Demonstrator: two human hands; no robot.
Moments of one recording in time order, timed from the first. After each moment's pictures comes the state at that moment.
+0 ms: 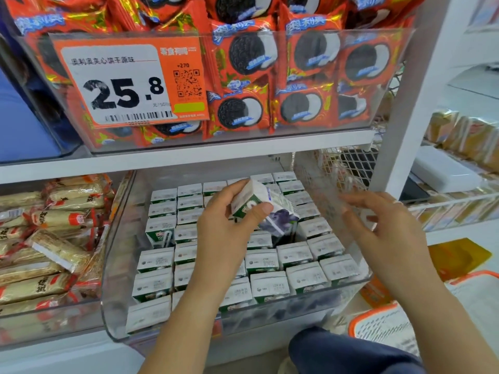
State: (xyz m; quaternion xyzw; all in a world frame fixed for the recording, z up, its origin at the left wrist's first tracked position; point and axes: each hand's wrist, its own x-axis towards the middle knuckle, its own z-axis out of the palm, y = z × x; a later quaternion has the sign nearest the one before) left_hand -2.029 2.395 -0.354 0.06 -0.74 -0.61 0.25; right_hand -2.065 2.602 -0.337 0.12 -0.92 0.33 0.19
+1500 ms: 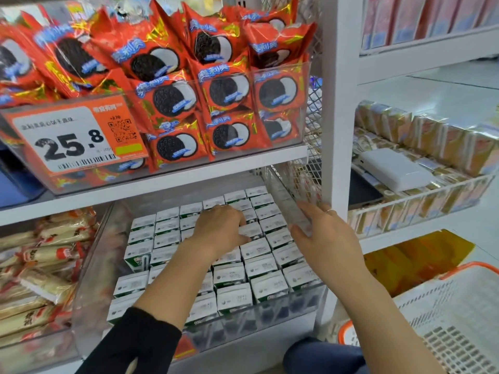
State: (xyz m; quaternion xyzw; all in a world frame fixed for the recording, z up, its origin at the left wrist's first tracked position) left_hand -2.101 2.406 -0.345 0.00 -1.00 0.00 -0.02; right_hand -2.080 2.602 -0.349 0.12 -0.93 0.31 0.13
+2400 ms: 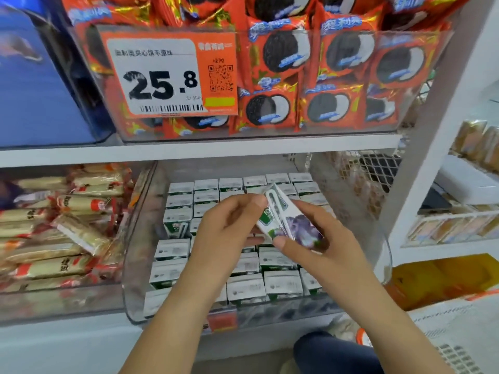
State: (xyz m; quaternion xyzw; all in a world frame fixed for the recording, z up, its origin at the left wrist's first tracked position) left_hand -1.999 2.382 -0.339 0.08 -0.67 -0.72 0.15; right_hand -2.035 2.537 -0.348 0.26 -0.76 0.60 -0.04
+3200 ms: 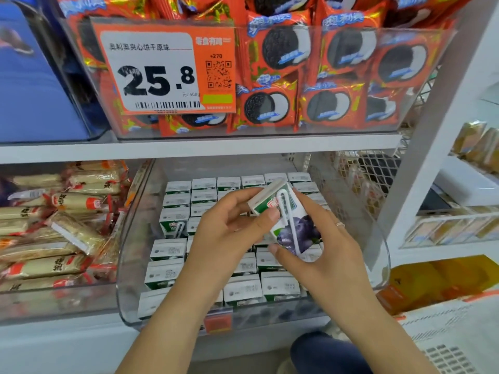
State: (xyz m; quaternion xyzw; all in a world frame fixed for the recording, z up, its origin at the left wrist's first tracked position) left_hand -1.992 2.385 -0.336 0.04 -0.68 -0.72 0.15; right_hand -2.037 2.536 -0.364 0.28 -0.83 0.47 0.12
